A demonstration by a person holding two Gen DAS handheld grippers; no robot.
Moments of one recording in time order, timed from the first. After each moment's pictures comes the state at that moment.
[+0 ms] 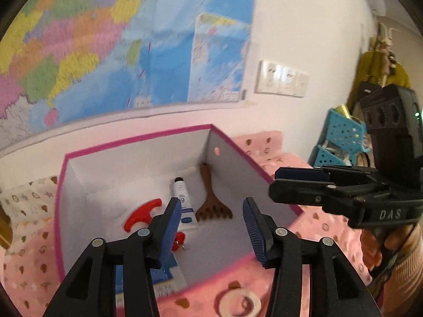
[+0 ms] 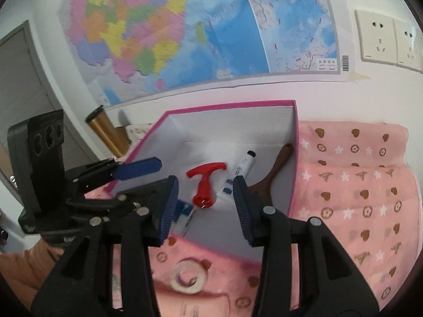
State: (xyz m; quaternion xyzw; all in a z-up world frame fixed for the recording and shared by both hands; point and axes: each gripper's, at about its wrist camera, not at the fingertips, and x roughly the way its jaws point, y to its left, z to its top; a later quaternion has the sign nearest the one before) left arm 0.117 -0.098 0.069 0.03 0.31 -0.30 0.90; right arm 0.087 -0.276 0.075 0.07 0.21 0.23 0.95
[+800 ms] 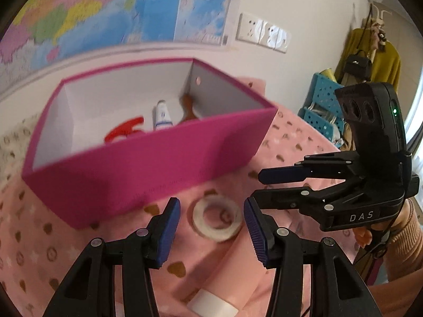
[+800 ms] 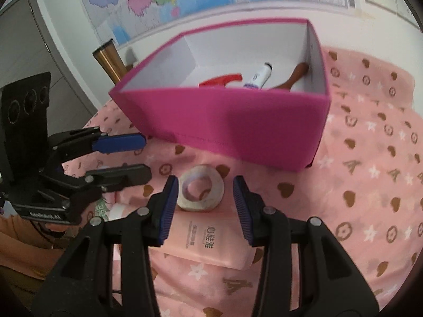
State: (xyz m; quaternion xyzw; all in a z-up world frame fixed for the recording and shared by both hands) left arm 0.043 -0.078 -0.013 0.04 0.38 -0.32 0.87; right arm 0.046 -0.243 -0.030 0.02 0.31 0.24 0.92
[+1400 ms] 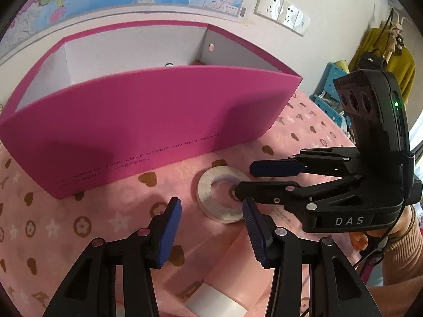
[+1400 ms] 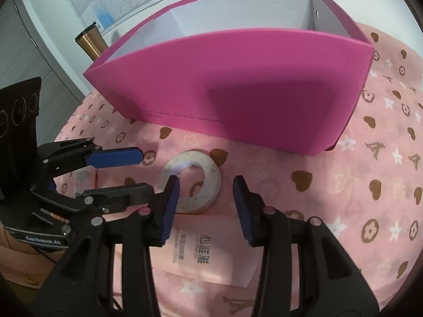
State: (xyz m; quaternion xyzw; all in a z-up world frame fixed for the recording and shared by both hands) left arm 0.052 -0.077 -0.045 0.02 0.44 -0.30 0.85; right arm 0.079 -0.228 -0.053 0.02 0.36 0.22 0.91
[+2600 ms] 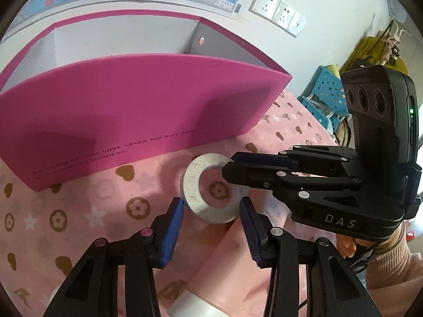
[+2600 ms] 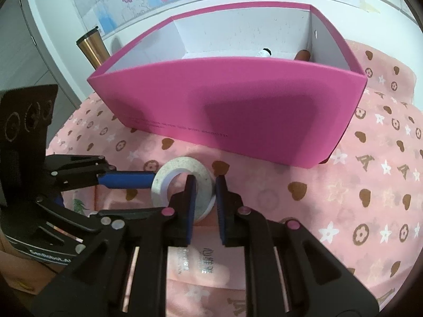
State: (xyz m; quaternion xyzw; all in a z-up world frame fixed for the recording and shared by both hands) left arm 0.050 -0.085 -0.046 -0.01 0.45 -0.33 0.83; right arm 0.070 -0.221 -0.049 0.01 0.32 0.20 0.93
